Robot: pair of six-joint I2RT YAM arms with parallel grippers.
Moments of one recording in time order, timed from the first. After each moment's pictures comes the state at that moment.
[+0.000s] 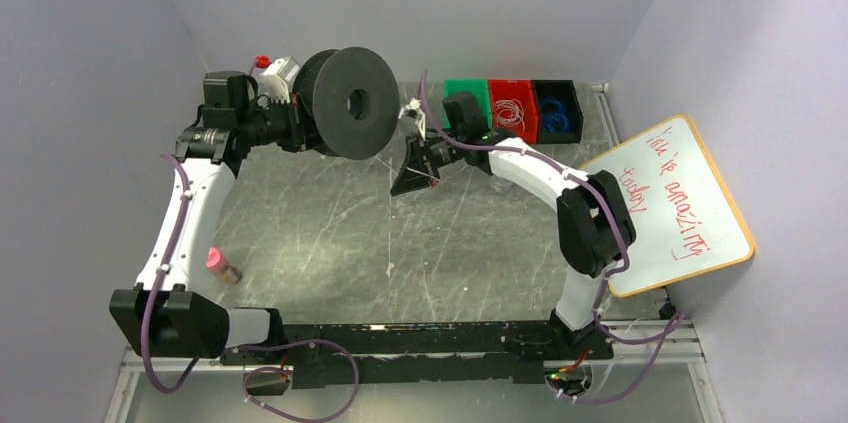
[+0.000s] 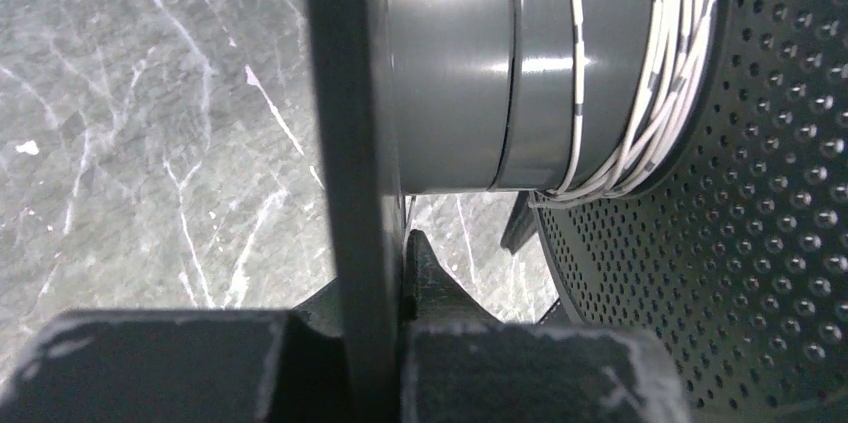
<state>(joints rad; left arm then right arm) -0.04 1.30 1.38 -0.66 0.75 -0.18 0.57 1.82 1.37 -0.20 -1.27 0.08</state>
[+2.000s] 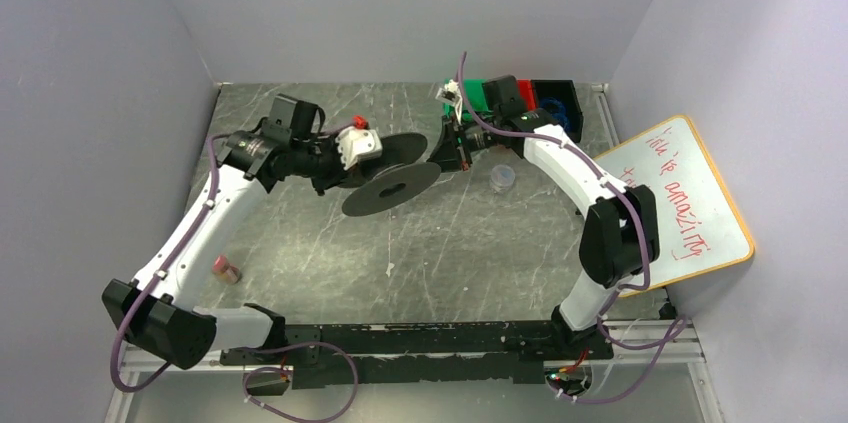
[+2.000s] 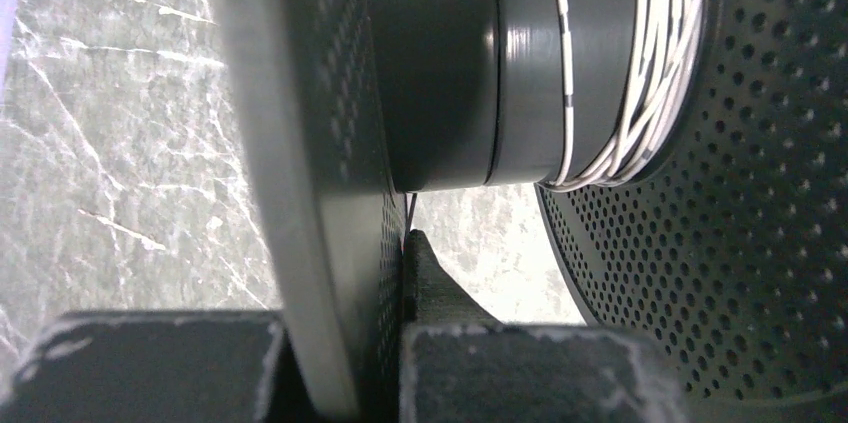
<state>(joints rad) -0.38 1.28 1.39 -1.00 0.47 0.75 0.39 1.70 1.43 -0.51 -1.21 -0.17</state>
